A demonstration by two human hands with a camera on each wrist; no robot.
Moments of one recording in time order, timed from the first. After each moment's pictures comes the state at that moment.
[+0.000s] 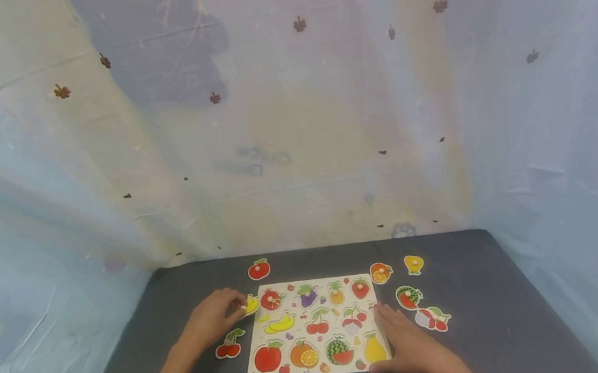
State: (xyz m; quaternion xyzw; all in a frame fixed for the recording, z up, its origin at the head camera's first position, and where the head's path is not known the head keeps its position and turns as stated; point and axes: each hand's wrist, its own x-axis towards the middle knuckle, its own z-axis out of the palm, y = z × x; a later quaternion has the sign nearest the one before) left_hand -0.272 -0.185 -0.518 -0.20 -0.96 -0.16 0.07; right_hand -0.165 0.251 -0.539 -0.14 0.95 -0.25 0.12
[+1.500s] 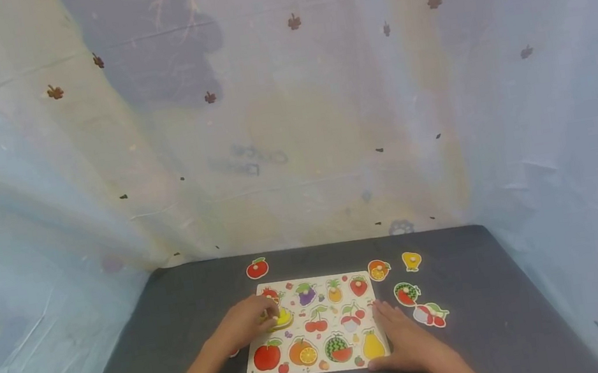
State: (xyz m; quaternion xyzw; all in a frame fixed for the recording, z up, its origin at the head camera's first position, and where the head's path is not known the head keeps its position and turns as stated) left_hand -0.273 -0.136 -0.541 -0.33 -0.93 -0.14 0.02; right_hand -0.166 0.251 -0.543 -0.13 0.95 -0.25 0.12
